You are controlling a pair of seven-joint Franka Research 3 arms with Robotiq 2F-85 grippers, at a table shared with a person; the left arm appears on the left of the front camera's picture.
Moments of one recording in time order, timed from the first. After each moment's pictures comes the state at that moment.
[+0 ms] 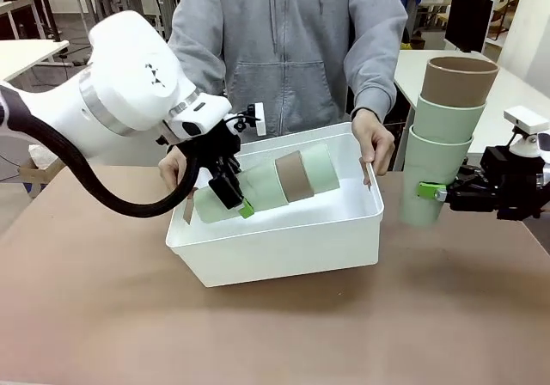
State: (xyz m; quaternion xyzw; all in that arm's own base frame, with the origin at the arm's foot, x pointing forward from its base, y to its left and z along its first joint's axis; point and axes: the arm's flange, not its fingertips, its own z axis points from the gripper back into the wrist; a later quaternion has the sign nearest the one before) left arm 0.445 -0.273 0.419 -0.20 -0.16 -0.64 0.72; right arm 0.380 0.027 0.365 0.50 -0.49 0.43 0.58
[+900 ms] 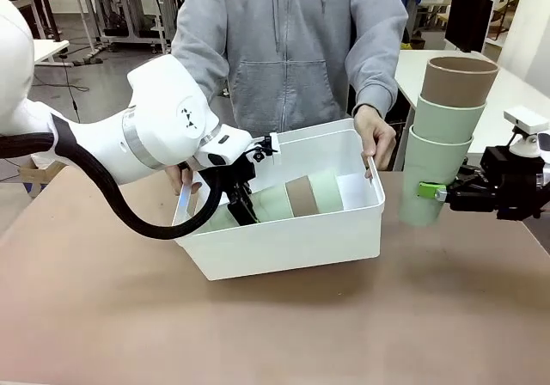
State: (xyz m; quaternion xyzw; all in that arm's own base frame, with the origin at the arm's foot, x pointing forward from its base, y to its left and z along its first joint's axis) left arm 0.458 -0.293 0.366 -0.18 -0.16 -0.64 0.73; right arm 0.380 0.027 0.365 0.50 -0.49 0.43 0.58
